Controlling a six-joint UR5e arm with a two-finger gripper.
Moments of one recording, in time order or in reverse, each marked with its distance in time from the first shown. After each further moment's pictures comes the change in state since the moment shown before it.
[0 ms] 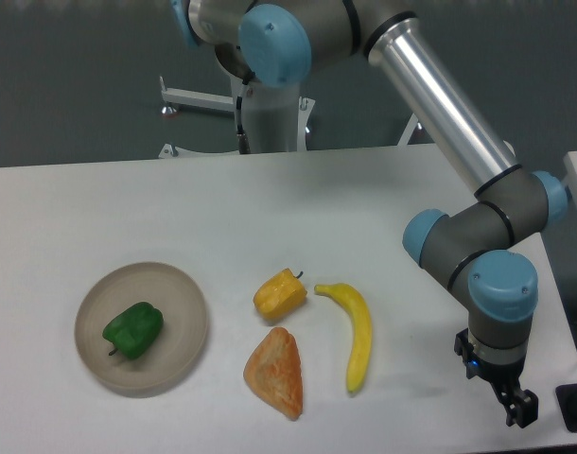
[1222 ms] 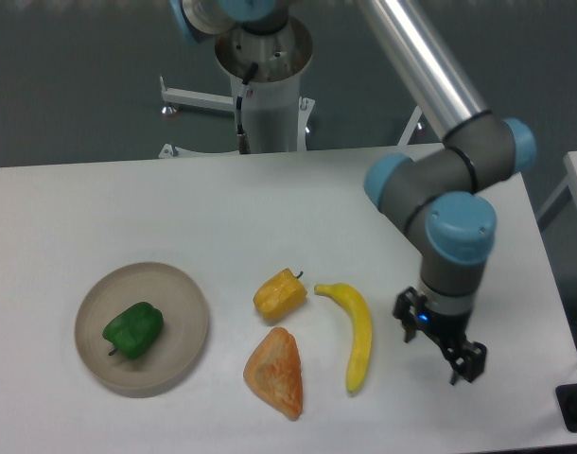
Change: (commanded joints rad) arm -0.098 0.374 -0.452 0.003 -0.143 -0.455
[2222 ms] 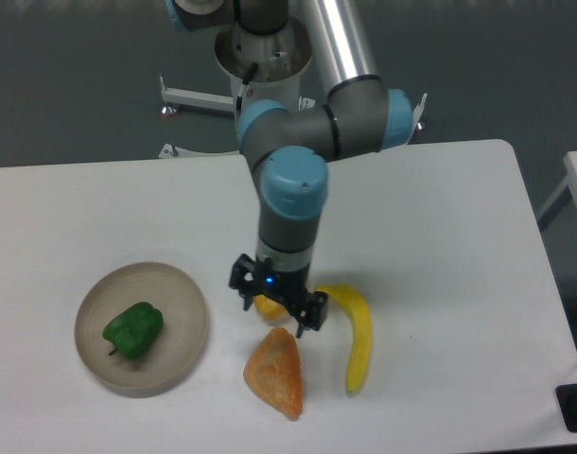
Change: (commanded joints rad) arm -0.236 0.127 -0.197 0.009 -0.060 -0.540
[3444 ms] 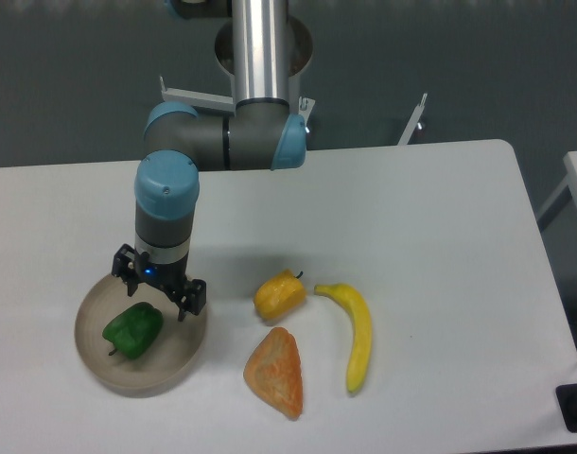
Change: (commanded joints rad) arm -0.183 -0.014 -0.129 0.129 -0.064 -0.187
